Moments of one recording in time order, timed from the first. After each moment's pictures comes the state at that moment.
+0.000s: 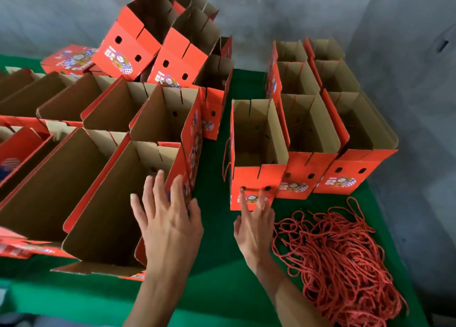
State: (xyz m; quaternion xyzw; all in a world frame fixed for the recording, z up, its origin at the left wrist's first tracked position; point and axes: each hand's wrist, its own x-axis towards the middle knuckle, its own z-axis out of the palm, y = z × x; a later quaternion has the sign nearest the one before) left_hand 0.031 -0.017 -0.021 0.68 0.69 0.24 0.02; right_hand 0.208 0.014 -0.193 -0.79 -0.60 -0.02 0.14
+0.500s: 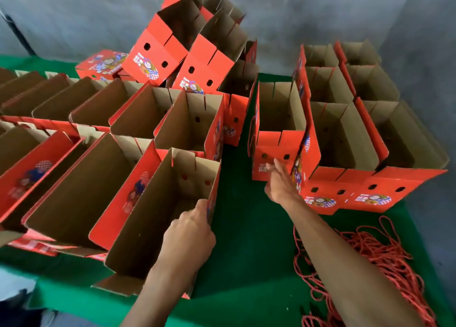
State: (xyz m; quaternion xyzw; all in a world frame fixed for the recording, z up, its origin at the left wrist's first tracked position) left_hand 0.013 0.015 0.005 0.69 0.68 0.06 0.23; right_hand 0.267 0.169 -0.138 -0.74 -0.65 0.16 0.08
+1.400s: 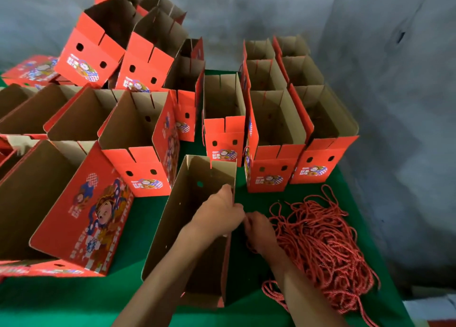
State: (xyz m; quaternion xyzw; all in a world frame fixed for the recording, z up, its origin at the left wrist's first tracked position) left_hand 0.141 0.010 -0.002 0.71 0.55 0.03 0.43; right_hand 0.292 -0.007 -0.206 -0.77 -0.56 0.24 0.20
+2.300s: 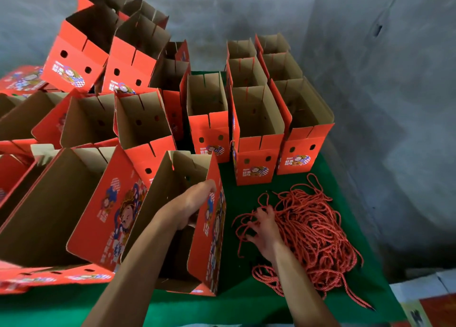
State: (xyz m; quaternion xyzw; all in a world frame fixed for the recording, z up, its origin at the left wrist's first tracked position) left_hand 0.131 0.010 -0.007 0.53 0.60 0.03 0.60; right_hand 0.311 -0.061 -0.183 -0.57 -0.05 0.59 0.57
